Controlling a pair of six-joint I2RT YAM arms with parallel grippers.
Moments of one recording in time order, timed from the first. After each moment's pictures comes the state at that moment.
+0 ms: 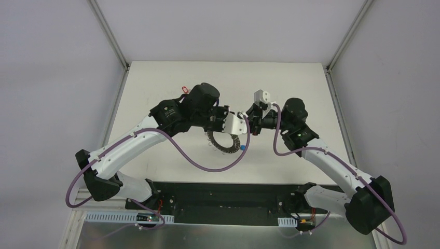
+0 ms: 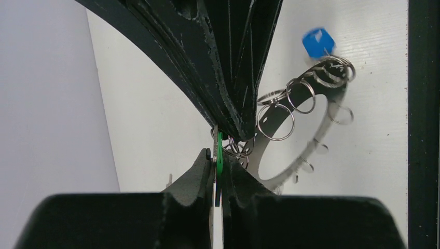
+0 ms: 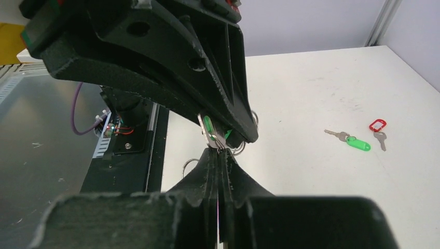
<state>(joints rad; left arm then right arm) -0.96 1.36 1.56 -0.87 0.13 0.87 0.57 1.11 0.78 0.38 -0.95 0.08</state>
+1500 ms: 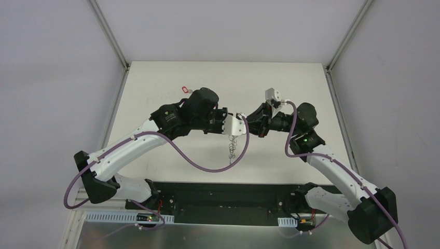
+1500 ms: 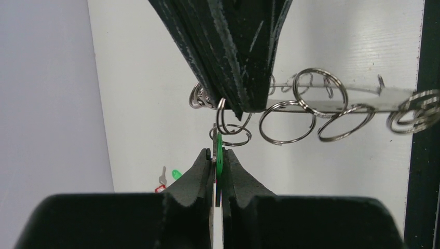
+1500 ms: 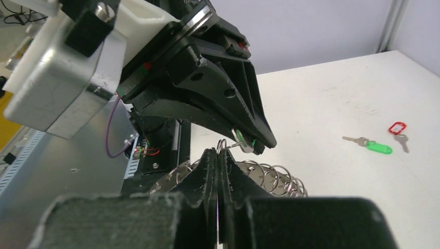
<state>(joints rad) -0.96 1.33 1.46 -0.80 0.07 0.83 0.53 1.00 0.72 0.49 -0.96 0.31</state>
